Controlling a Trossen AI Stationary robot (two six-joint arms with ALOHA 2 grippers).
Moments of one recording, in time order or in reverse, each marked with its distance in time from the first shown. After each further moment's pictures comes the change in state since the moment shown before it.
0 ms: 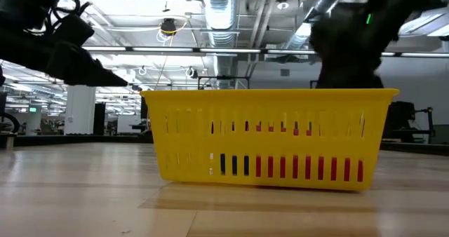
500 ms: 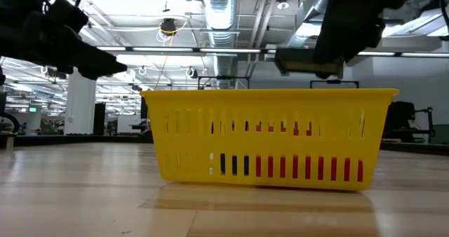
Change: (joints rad) left arm 0.000 -0.056 0.000 0.060 0.256 -0.035; right arm 0.340 0.362 0.543 -0.293 0.071 -0.030
